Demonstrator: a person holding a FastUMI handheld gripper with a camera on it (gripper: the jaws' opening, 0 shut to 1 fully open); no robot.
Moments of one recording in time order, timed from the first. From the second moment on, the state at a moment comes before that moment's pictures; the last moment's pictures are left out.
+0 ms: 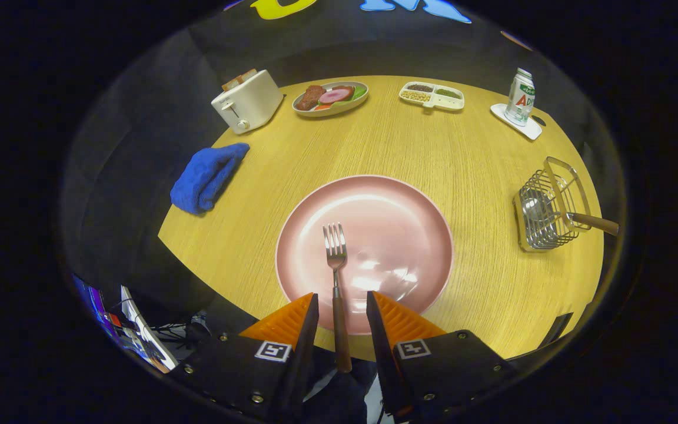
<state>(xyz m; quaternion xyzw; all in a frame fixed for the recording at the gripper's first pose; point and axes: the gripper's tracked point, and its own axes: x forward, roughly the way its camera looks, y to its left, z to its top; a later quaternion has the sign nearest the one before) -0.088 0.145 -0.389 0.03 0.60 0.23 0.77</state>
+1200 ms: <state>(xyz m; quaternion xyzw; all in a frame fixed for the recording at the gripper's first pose) -0.099 0.159 -0.425 0.06 0.64 0.24 0.73</state>
